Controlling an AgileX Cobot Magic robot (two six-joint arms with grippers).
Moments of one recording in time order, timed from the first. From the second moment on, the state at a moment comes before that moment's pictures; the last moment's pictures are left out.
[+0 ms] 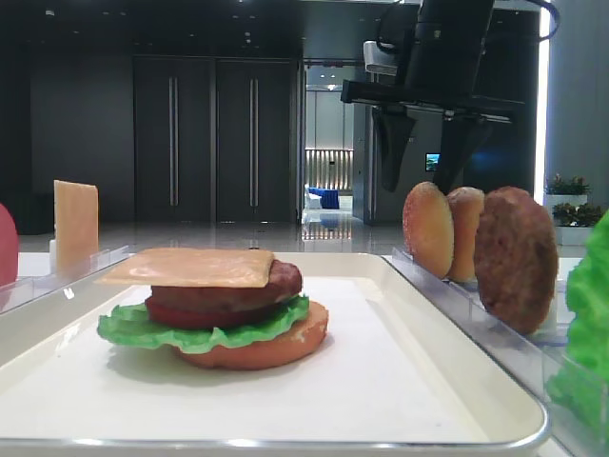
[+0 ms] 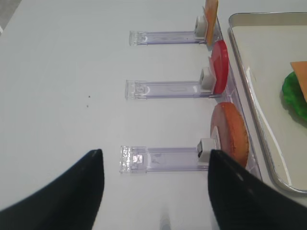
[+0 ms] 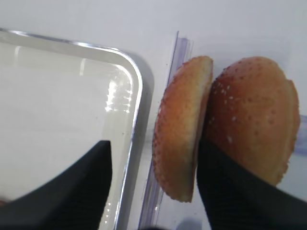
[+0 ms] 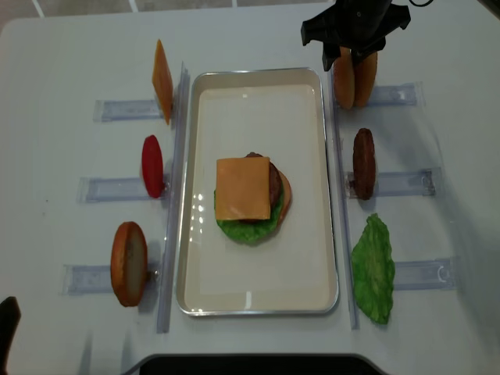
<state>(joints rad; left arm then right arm) 0.04 -0.01 -0.48 0.02 1.11 0.01 0.40 2.08 -1.78 0.06 1.05 0.15</state>
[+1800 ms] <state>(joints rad) 0.04 -0.01 -0.48 0.02 1.11 0.01 0.55 1.88 -1.74 0.07 1.22 0.25</state>
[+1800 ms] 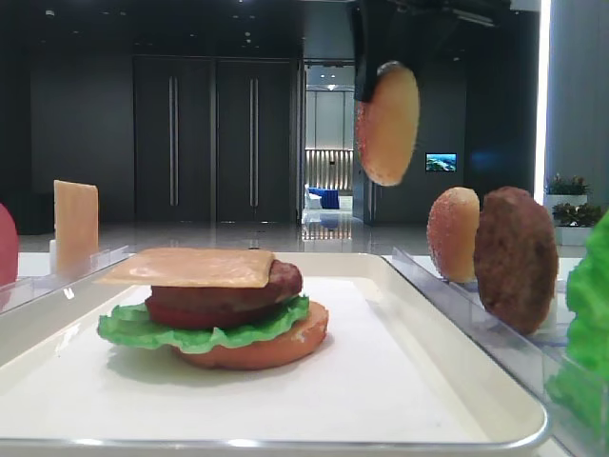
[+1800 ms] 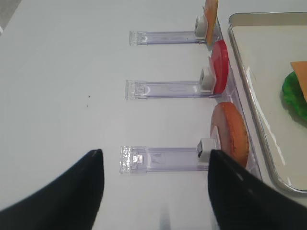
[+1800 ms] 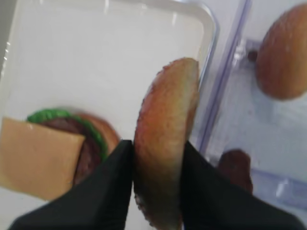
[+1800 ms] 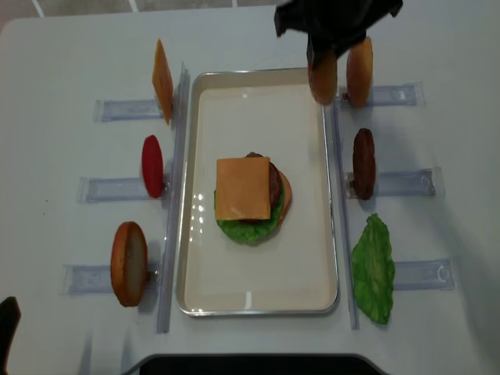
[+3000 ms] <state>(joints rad) 0.04 -0.01 -0.48 0.02 1.11 0.01 0.63 1.72 -1.33 0.92 0.84 -0.26</state>
